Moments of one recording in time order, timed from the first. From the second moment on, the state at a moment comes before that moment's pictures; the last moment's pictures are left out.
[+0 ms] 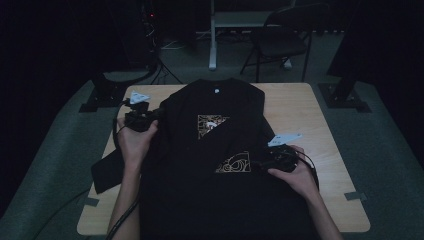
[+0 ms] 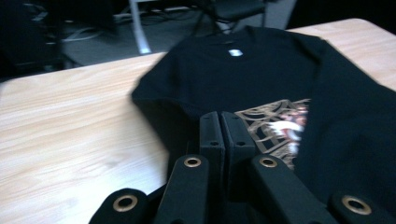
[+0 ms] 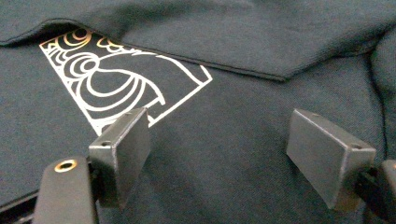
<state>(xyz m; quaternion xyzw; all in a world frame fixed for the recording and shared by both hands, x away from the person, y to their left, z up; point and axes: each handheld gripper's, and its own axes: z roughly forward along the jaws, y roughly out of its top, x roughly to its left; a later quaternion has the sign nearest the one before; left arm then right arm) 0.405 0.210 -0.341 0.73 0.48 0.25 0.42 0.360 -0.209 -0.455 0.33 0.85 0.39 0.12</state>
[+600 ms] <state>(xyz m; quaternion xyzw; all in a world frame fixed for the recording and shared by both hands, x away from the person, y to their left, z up) 0.451 0.120 -0.394 0.79 0.44 0.16 0.40 0.359 -0.208 -0.455 0.33 0.85 0.39 0.12</state>
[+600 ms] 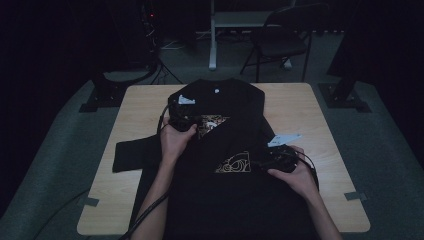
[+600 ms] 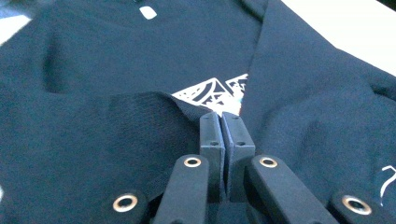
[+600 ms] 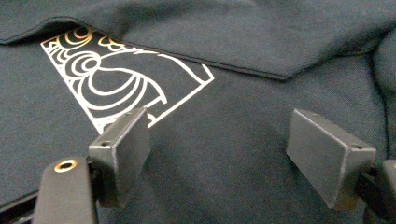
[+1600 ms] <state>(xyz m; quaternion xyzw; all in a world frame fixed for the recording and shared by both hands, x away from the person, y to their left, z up) 0.471 0.083 -0.435 0.82 0.43 0.07 0.37 0.359 -0.208 -0.455 0.33 0.85 0.39 0.12</state>
